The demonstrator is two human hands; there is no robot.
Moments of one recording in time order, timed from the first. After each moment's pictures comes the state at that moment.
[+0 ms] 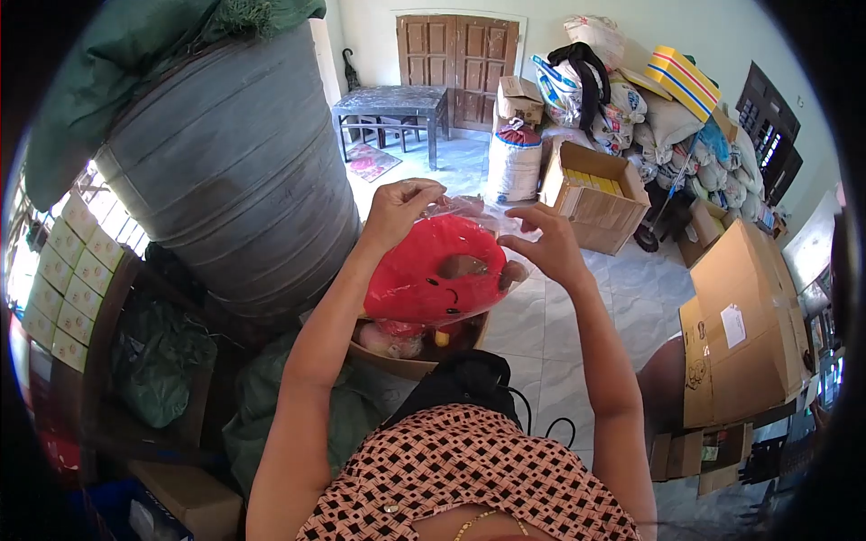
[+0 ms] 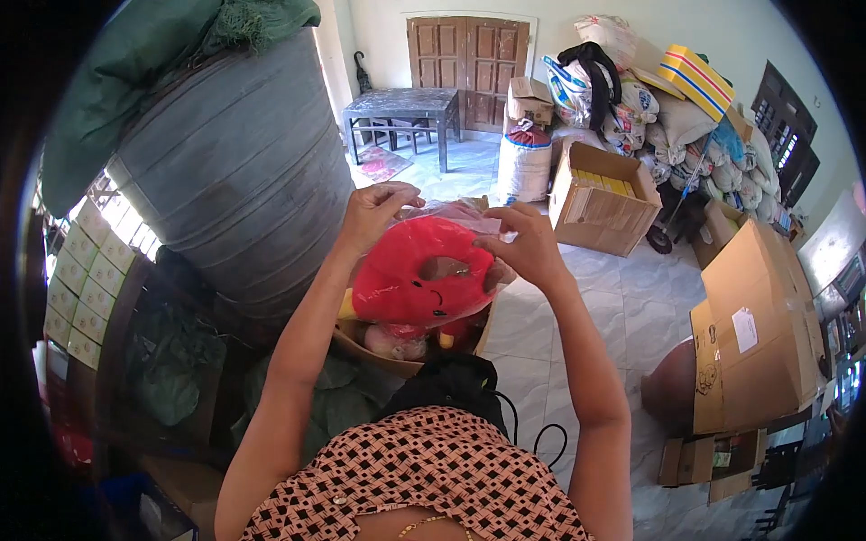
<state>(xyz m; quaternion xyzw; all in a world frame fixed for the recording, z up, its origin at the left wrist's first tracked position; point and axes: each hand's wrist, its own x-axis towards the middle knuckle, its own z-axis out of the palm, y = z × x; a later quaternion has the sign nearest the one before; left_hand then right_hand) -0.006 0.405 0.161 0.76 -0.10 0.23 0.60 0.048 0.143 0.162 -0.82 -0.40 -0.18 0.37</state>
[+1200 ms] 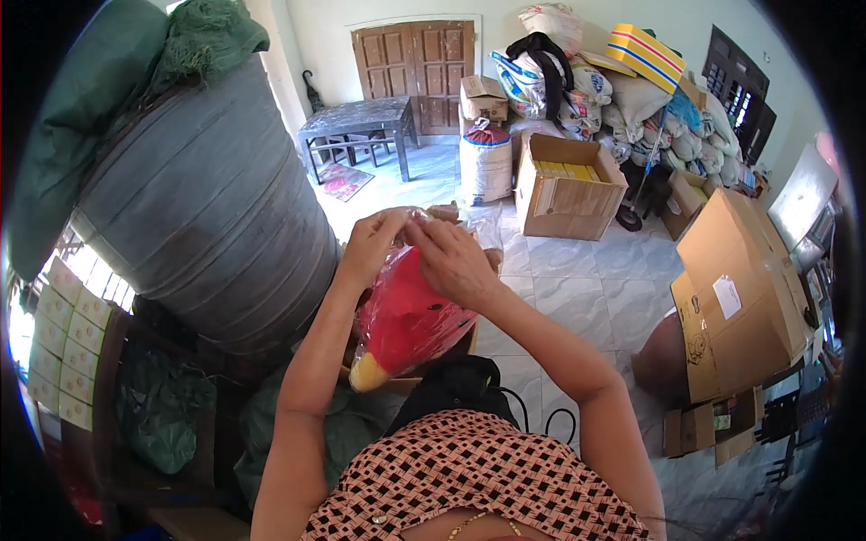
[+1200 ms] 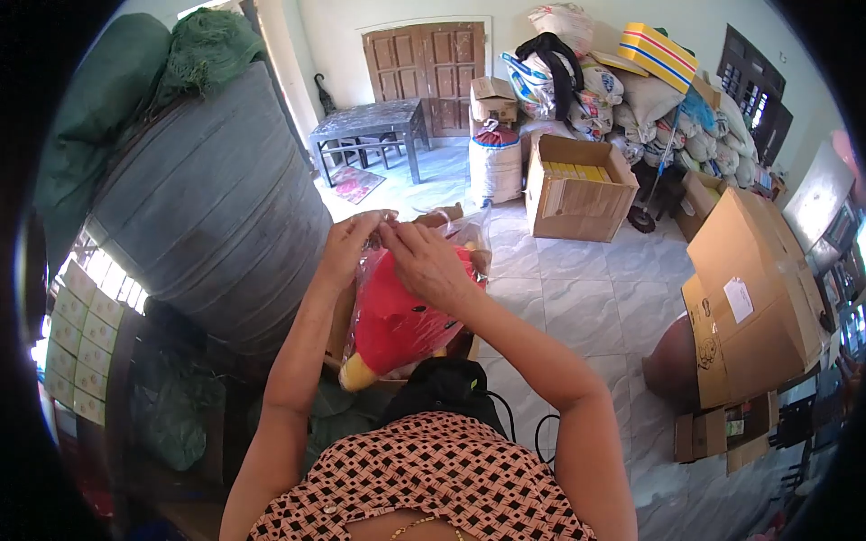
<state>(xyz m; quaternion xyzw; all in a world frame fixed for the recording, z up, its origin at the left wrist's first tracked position) 0.006 0.394 0.158 0.72 -0.09 0.13 0.67 0.032 0.219 0.144 -0.74 -0.51 -0.34 0.27</state>
